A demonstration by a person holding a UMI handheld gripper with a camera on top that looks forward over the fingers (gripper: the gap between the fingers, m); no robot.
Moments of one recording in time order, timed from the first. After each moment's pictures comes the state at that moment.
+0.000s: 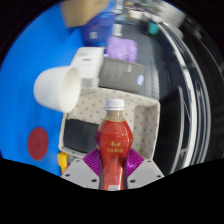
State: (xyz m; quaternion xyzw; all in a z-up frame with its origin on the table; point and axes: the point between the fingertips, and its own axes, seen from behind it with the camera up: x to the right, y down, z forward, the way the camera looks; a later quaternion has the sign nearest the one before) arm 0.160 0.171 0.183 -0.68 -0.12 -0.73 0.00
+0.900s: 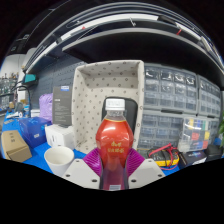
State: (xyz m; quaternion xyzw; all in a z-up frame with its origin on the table) arm 0.160 0.158 0.109 -0.62 0.42 -0.40 0.52
